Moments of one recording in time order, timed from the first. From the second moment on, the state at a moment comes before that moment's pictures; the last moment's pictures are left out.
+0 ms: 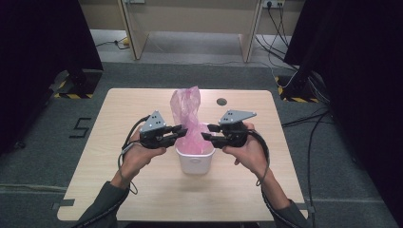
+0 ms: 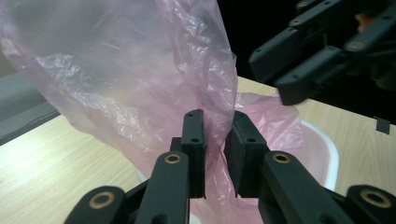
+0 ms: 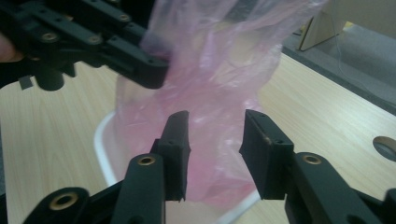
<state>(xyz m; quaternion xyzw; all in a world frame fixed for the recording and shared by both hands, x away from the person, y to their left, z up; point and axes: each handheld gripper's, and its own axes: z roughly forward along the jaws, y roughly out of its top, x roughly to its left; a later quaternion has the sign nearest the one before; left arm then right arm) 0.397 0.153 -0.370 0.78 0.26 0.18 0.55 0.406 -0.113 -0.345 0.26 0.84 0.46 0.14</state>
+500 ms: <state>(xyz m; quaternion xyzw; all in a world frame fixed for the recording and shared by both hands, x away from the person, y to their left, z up) 0.398 0.154 -0.371 0.77 0.27 0.17 0.55 0.416 -0.093 -0.377 0.27 0.87 0.40 0.13</state>
